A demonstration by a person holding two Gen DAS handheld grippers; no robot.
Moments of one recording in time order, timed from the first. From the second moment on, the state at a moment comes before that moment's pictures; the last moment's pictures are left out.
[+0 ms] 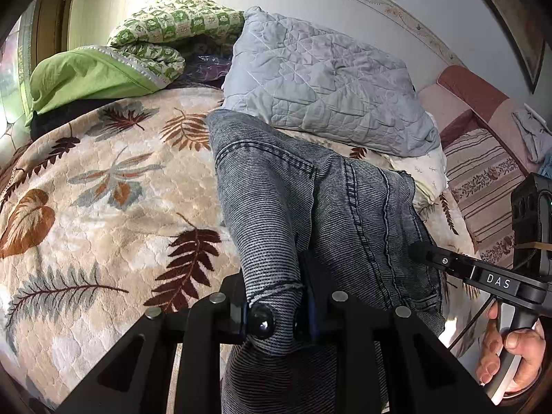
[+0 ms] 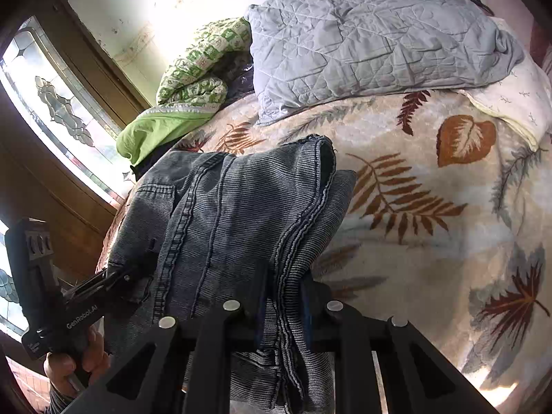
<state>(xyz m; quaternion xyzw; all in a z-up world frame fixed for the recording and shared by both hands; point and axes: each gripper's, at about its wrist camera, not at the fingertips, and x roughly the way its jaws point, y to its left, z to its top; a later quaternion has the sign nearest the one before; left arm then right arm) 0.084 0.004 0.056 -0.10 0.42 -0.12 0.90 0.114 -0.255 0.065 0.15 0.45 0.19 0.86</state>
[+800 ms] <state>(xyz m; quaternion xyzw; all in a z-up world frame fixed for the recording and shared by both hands) 0.147 0.023 -0.021 -0.11 0.48 -0.07 0.87 0.193 -0.244 -0.026 0.16 0.52 0.14 0.83</state>
